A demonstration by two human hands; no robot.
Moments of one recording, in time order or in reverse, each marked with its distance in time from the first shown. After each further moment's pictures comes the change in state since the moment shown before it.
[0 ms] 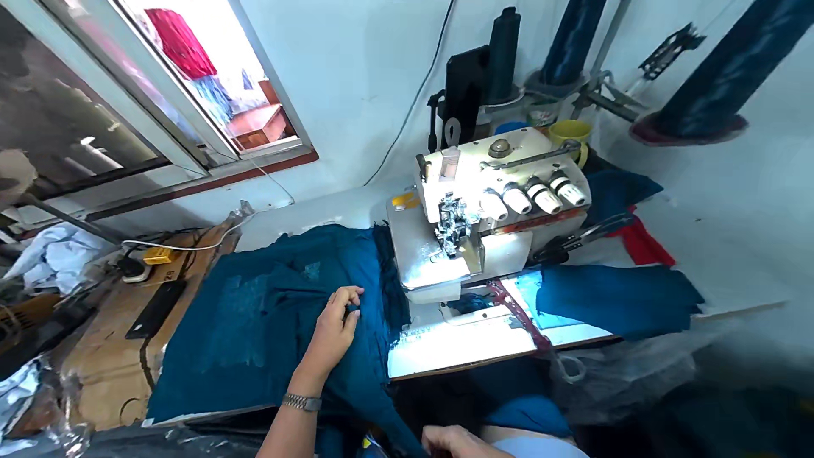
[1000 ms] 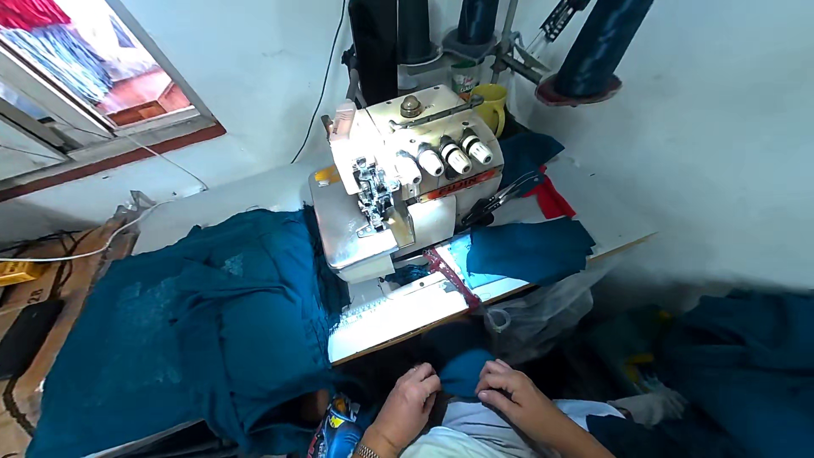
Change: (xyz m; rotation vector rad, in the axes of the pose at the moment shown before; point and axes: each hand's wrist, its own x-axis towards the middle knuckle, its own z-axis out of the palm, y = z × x) left_hand -0.123 0.080 0.194 -0.198 -0.460 0.287; right_hand -0.142 0.068 -0.033 -0.249 0.703 0.017
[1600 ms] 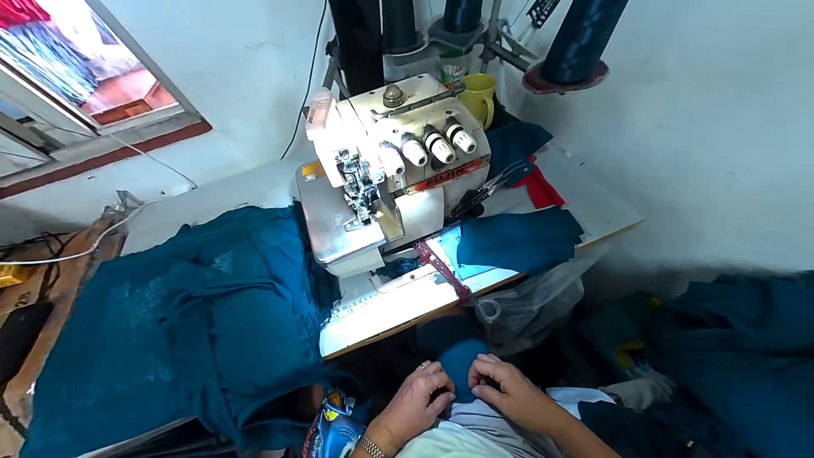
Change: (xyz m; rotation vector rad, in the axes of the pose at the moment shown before) left_hand 0.011 0.012 0.006 -0.286 -0.228 -0.058; right_hand 0.002 -0.008 -0.005 0.046 -0.129 0.126
